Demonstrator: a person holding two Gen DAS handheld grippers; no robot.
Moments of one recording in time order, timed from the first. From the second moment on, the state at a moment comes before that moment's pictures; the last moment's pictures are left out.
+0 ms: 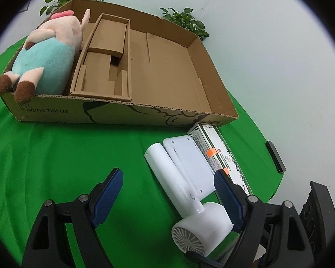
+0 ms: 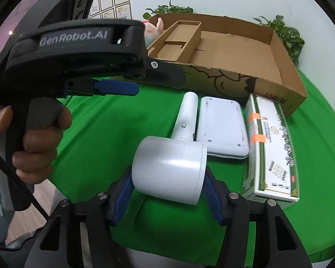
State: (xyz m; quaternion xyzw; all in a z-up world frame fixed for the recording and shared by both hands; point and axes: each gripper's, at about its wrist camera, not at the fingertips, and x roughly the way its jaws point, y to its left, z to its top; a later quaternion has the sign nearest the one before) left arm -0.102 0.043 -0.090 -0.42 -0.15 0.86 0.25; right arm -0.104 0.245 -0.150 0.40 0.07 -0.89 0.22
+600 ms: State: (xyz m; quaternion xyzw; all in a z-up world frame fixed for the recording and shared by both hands) left arm -0.115 0.059 -0.121 -0.48 -0.19 0.80 0.29; right arm -0.113 0.257 -0.145 0.38 0.03 -0.89 0.26
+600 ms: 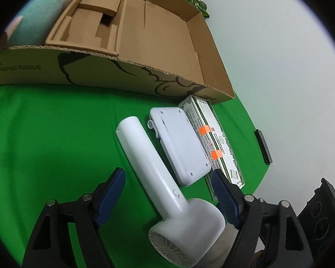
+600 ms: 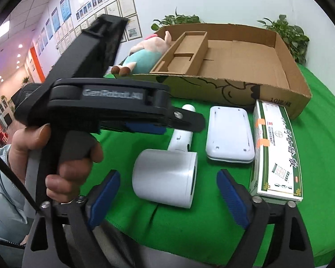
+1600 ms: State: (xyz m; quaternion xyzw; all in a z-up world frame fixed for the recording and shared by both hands) left arm -0.108 0.061 -0.129 -0.50 -0.16 0.81 0.27; right arm -0.103 0.234 -0.155 0.39 0.07 -0.88 0.24
